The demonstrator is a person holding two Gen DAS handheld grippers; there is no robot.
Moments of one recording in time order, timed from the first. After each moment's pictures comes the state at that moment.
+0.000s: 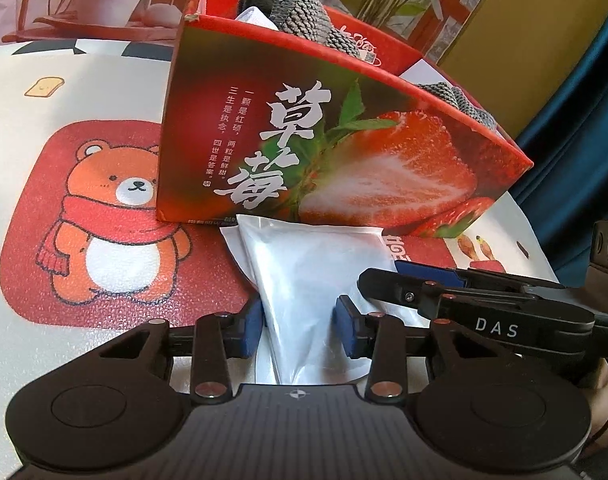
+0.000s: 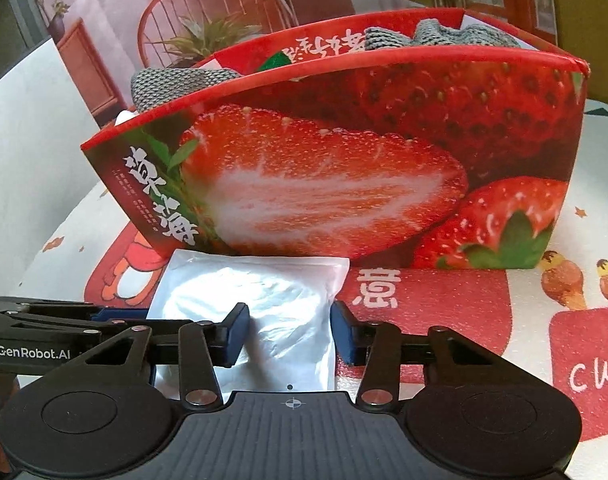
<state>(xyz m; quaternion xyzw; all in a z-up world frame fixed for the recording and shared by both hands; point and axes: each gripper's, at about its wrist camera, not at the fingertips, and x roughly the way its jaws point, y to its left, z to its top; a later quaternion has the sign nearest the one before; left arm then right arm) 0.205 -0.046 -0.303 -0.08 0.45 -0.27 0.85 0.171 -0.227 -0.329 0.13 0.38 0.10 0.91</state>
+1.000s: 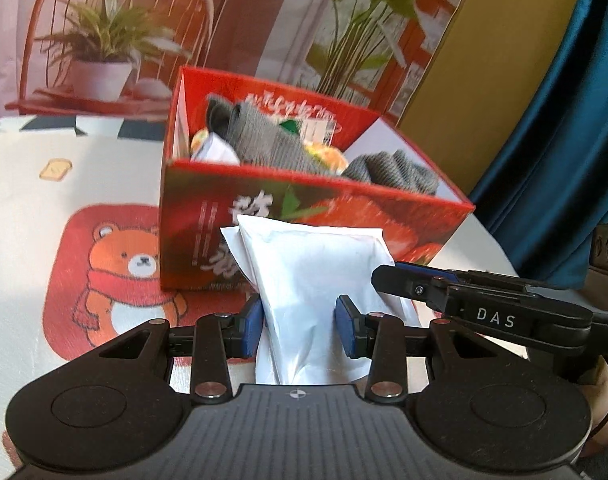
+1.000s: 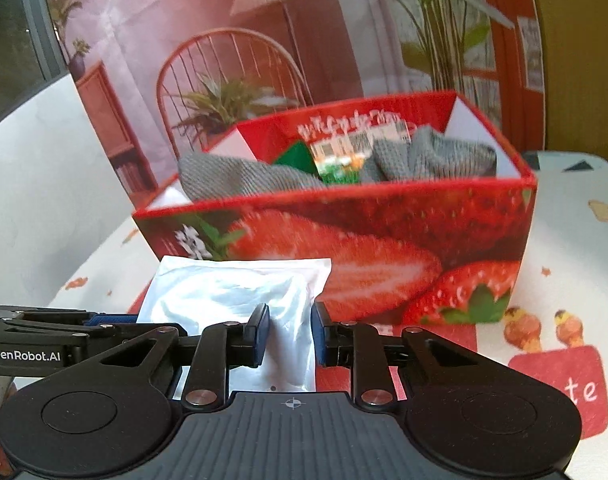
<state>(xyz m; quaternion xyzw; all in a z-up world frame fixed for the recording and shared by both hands) 0.169 -0.031 -0.234 -0.07 0.37 -0.28 0.88 0.133 -0.235 -0.264 0.12 0.31 0.09 0.94</state>
